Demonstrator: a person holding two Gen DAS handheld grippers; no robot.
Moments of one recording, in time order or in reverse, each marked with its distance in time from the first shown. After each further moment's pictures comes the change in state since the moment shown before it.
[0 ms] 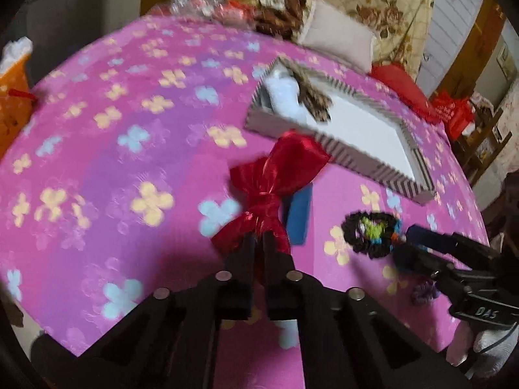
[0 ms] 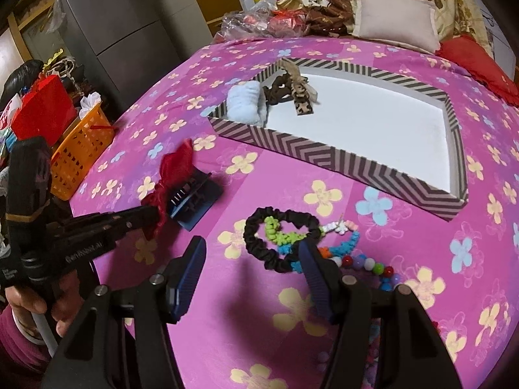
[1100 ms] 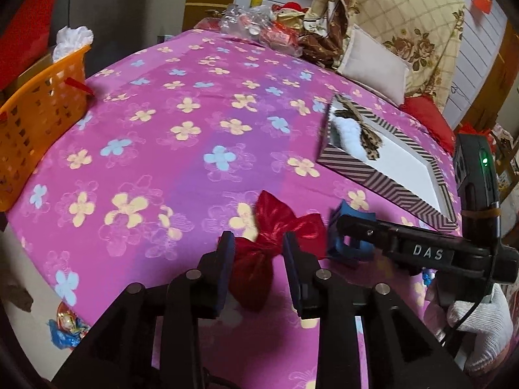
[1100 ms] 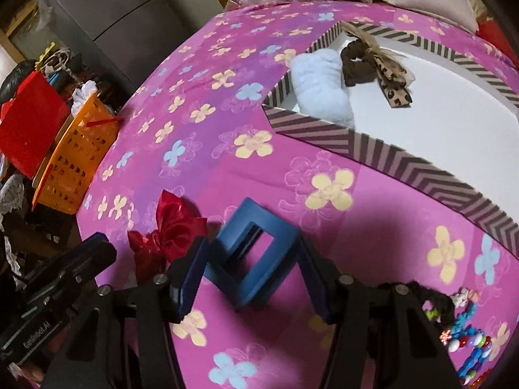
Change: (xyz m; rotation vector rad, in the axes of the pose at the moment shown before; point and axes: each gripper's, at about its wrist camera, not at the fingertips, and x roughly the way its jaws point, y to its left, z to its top) left arm -0.029 0.068 0.004 -0.105 -0.056 0.092; right arm 0.104 0.060 0.060 0.079 0.138 0.086
